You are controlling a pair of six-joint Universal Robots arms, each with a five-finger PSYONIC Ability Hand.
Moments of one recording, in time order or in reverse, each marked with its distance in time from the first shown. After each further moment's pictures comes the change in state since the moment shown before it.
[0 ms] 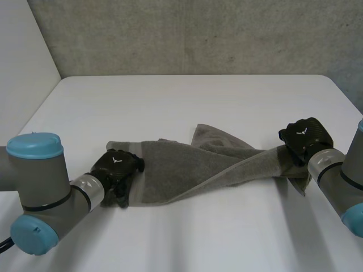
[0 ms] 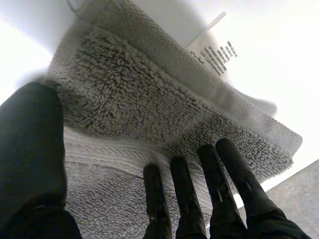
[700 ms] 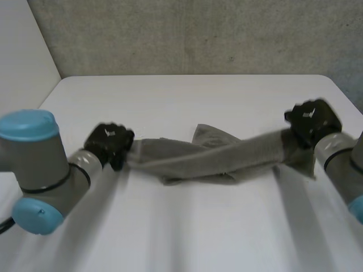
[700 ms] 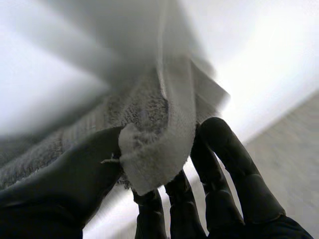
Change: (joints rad) left arm -0.028 0.074 0.119 -0.001 -0.113 -0.065; right arm -0.001 -0.081 -0.058 0.010 0.001 0.031; left_hand 0.856 0.919 0.963 0.944 0.906; right_hand 0.000 0.000 0.000 0.000 0.000
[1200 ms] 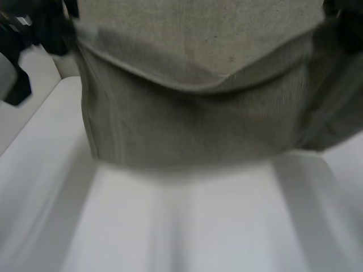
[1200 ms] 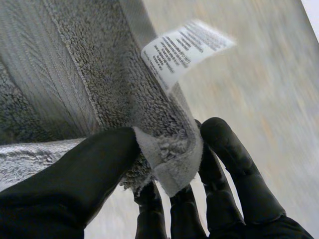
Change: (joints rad) left arm 0.048 0.474 0.191 -0.181 -0.021 -0.256; right arm -0.014 -0.285 -0.483 0.584 -0.144 0.124; left_hand 0.000 0.003 0.006 0.000 0.012; right_hand 0.001 0.000 0.000 0.000 0.003
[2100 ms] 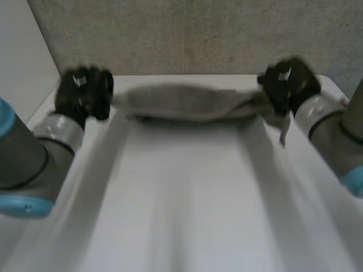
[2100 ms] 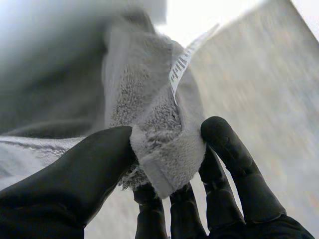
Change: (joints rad) left arm -0.045 -0.278 -0.267 0.417 -0.062 0.085; right arm 0.161 0.296 0.239 -0.417 0.113 -0.128; left_hand 0.000 0.005 0.003 0.000 0.000; right_hand 0.003 0.000 0.000 0.000 0.001
